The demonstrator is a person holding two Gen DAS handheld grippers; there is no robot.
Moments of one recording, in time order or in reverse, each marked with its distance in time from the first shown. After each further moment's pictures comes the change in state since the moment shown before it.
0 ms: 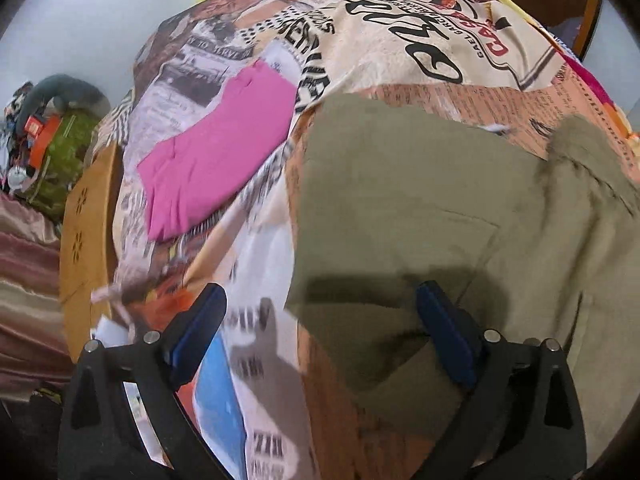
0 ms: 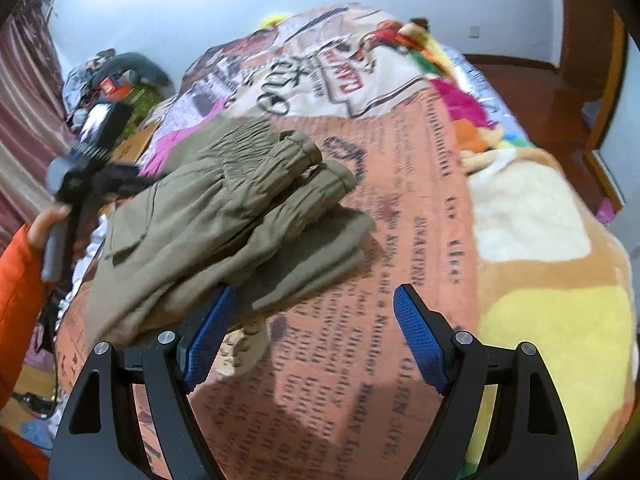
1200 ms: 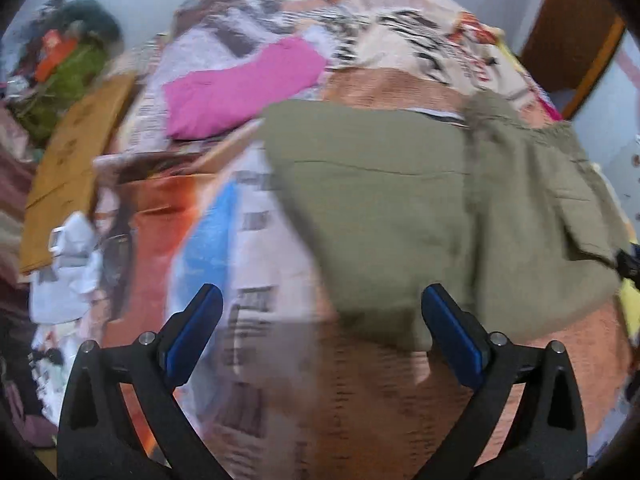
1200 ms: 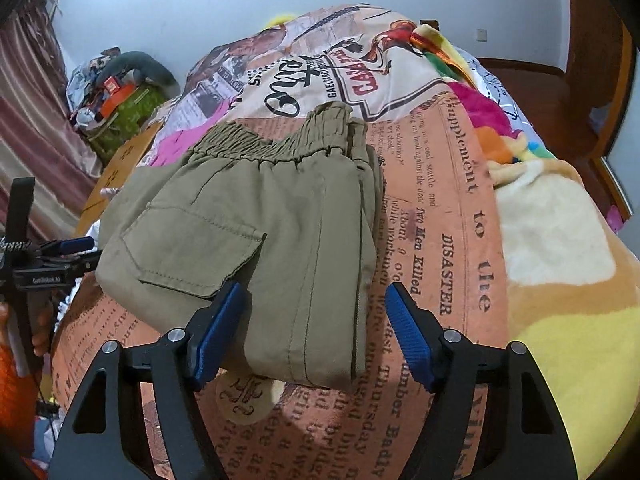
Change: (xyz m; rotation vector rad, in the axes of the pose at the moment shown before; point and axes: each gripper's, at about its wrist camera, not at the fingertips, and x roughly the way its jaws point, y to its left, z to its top) left arm -0.038 0.037 -0.098 -0.242 -0.066 -0.135; right arm 0.028 0.015 0.006 -0.035 0.016 0.037
